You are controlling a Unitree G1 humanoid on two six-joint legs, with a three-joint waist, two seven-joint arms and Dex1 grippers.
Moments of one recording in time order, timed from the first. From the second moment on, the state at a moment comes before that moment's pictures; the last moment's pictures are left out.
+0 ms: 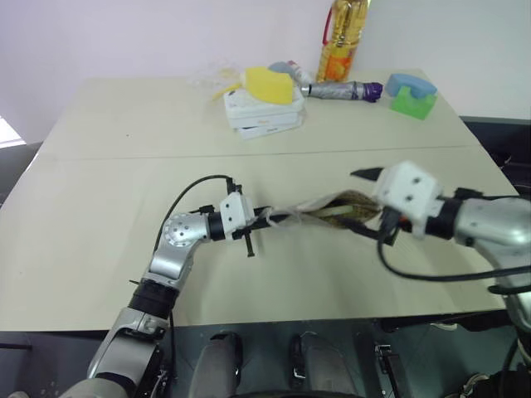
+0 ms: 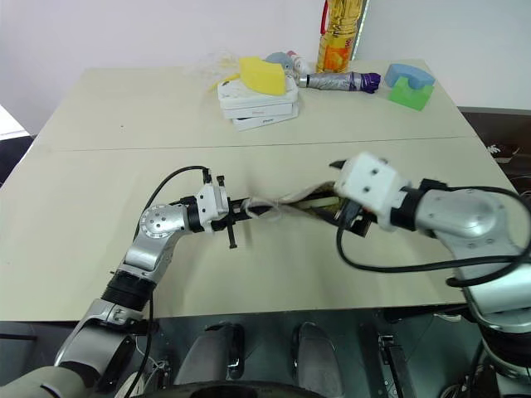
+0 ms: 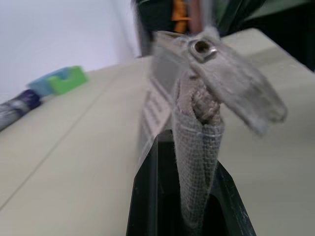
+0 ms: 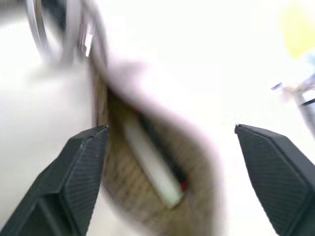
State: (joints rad) left arm -0.48 0.27 -0.18 0.26 -0.18 -0.27 -1.00; right arm -0.32 -0.85 -0.21 -0.74 0.34 0.83 0.84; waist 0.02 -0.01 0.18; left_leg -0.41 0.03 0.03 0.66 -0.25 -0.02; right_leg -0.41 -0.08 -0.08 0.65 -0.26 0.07
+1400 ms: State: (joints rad) left arm -0.53 0.19 -0.18 0.43 -0.07 -0.45 -0.74; right arm -0.33 -0.16 -0.27 -0.60 0.77 1.20 0.07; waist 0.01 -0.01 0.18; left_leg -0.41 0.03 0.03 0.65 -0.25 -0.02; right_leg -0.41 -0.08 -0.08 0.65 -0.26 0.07
